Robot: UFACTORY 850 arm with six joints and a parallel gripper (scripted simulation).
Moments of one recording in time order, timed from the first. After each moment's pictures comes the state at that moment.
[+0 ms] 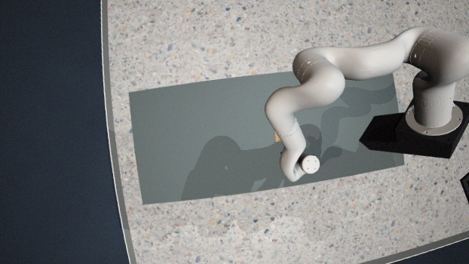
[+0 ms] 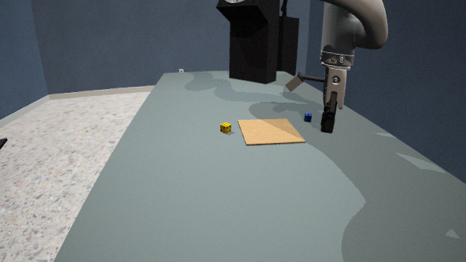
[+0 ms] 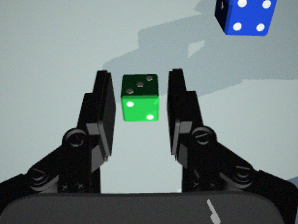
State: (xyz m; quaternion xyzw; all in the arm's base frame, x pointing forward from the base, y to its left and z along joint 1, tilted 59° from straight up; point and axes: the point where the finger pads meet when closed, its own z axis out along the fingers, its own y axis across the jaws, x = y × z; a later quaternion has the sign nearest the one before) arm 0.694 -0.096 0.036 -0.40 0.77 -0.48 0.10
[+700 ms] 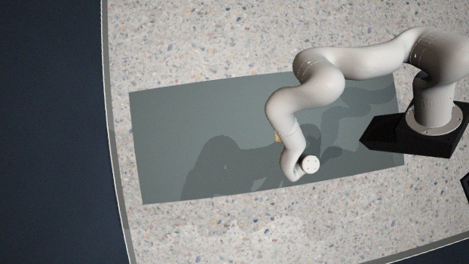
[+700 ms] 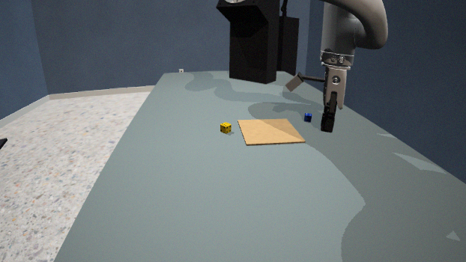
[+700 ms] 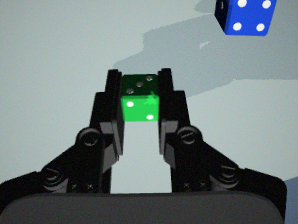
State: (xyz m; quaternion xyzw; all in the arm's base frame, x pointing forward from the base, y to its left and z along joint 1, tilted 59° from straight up) arm 0.694 -0.096 0.036 -0.40 0.77 -0.48 0.10
